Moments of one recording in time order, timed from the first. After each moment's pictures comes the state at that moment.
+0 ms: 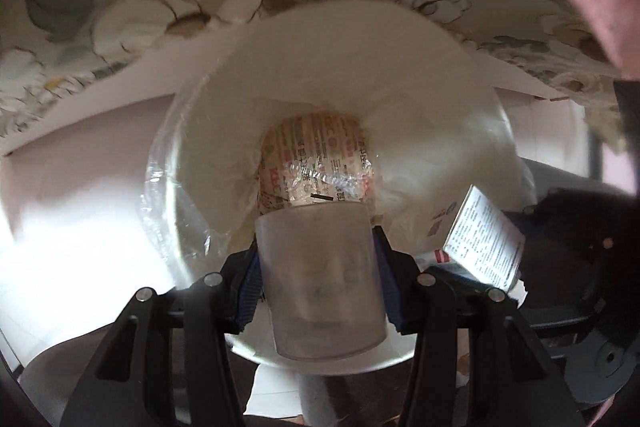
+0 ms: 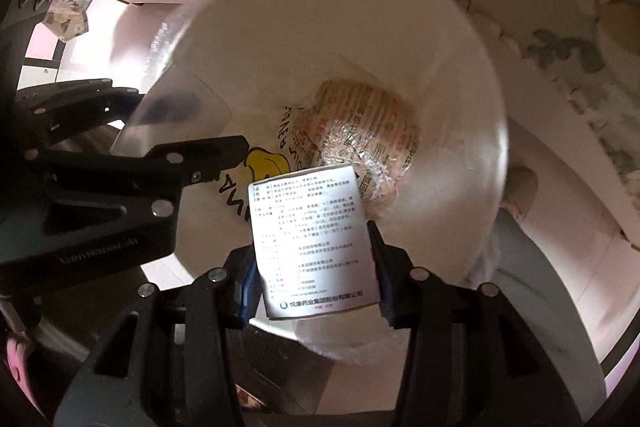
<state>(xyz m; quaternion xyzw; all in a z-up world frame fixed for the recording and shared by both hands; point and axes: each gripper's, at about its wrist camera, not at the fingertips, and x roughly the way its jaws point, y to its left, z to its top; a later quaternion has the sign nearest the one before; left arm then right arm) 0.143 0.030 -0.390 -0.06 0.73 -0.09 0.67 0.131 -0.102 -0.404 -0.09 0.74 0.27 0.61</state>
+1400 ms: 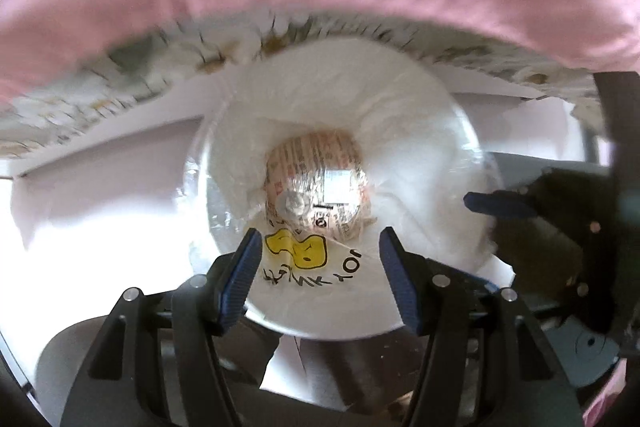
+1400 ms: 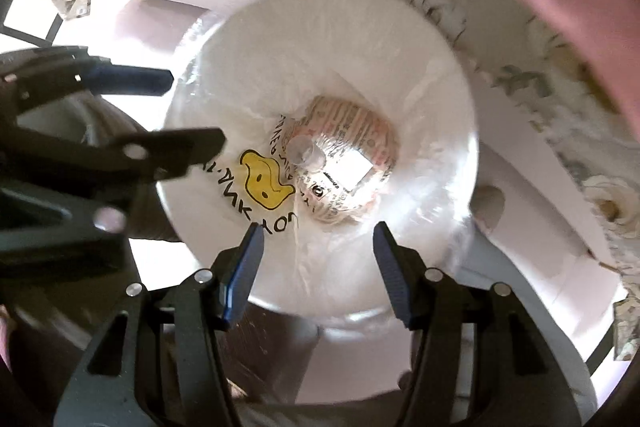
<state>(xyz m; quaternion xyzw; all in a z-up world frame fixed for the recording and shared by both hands) 0.121 0.031 -0.329 -0.03 0.68 -0.11 0.72 0.109 -0.111 -0.349 -0.15 0.69 0.28 0.65</state>
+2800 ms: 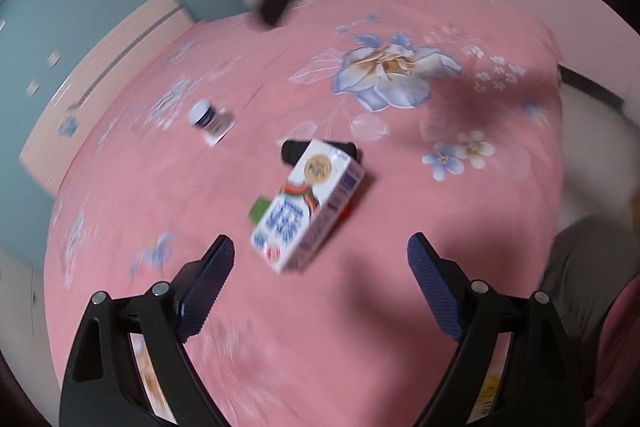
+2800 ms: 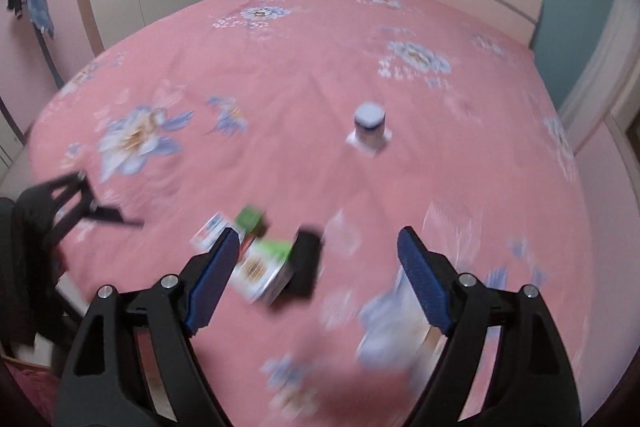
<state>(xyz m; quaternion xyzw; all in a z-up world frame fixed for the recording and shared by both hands) 0.337 -0.040 -0.036 0.32 0.35 -0.32 0.82 0.462 -0.189 0.042 -0.17 0.43 0.24 0.85</state>
